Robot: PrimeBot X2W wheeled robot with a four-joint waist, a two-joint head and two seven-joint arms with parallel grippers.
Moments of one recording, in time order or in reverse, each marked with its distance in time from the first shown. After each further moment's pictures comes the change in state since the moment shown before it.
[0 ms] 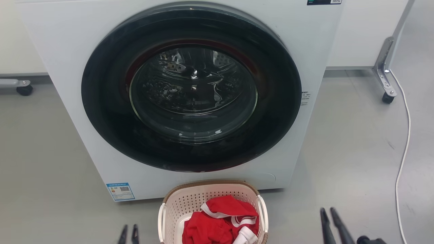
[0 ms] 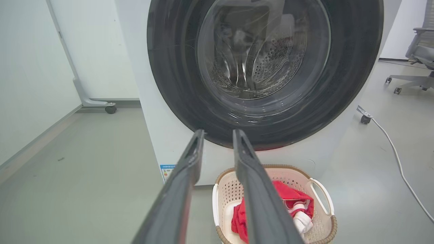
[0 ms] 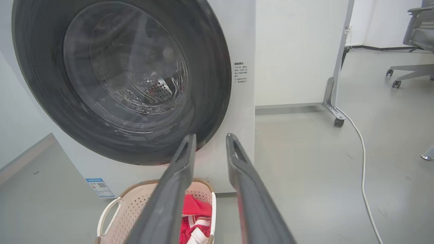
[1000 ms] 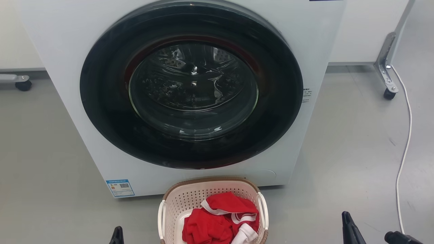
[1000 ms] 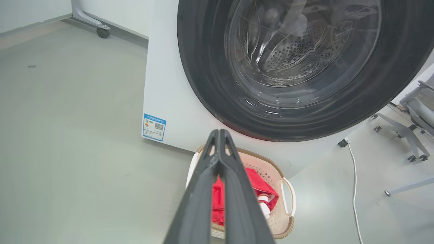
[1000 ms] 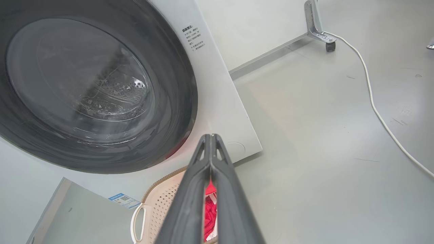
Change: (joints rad) left arm -0.045 -0.003 0.070 0.082 -0.384 -0.070 0.103; right arm -0.016 0.020 -0.113 0.080 0.358 0.064 0.106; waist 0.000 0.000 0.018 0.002
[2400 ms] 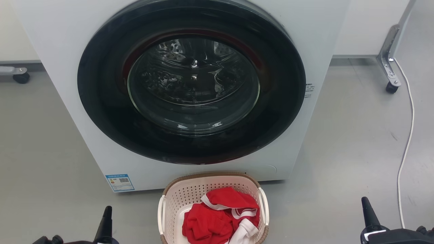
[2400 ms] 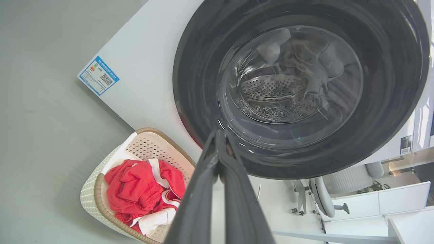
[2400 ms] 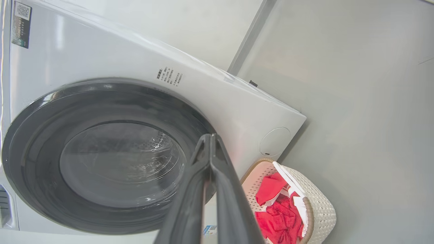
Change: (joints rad) left arm -0.132 -0.006 0.110 0.063 -0.594 -0.107 0.153; right arm -0.100 0.025 -0.177 0.064 0.566 0.108 0.149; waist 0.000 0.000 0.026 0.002
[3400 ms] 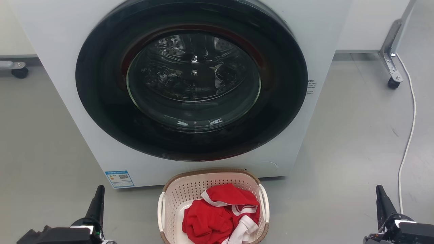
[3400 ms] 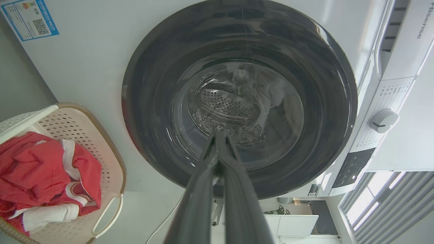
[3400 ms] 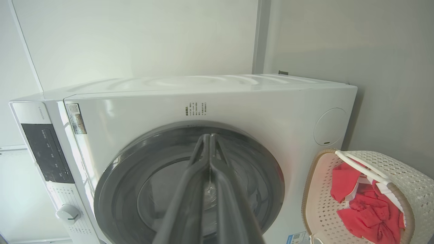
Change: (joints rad) left arm -0.096 -0.007 0.078 0.048 -0.437 -0.072 0.102; right arm -0.067 0.016 -0.127 0.049 0.413 0.076 0.104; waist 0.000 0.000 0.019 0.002
